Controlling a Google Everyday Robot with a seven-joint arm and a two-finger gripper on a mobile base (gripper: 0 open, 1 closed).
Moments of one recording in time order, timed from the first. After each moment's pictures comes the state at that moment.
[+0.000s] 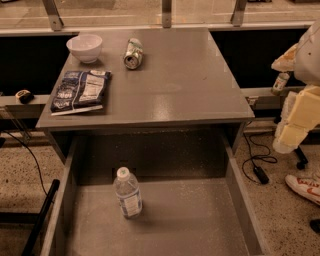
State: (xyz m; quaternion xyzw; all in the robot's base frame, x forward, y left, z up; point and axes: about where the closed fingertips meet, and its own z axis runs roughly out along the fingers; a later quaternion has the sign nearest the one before) arm 0.438 -0.217 0.976 -0.60 0.78 -0.03 0.16
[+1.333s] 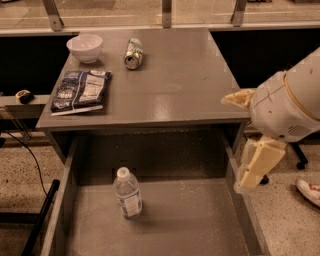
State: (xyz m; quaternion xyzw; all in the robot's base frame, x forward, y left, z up) arm 0.410 -0.141 0.913 -0.68 0.69 0.06 0.24
